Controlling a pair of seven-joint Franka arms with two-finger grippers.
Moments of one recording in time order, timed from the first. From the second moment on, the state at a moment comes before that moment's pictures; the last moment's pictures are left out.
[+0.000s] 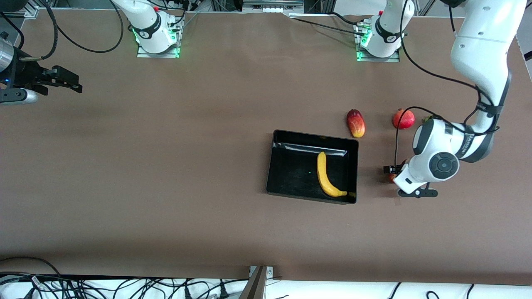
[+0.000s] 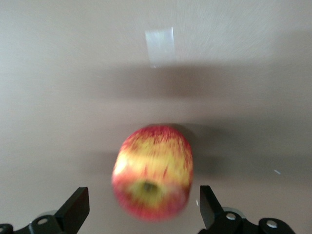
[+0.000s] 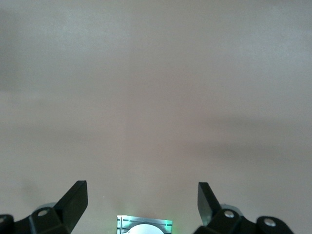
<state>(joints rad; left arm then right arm) 0.15 0.63 -0.25 -1.65 0.31 2.03 -0.26 0.02 -0.04 -0.04 -1.70 0.02 1.53 -0.09</state>
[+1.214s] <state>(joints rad) -0.20 0.72 -0.22 -1.47 0.12 2.13 -0.86 0.02 -0.04 -0.04 -1.70 0.02 1.53 -0.09</state>
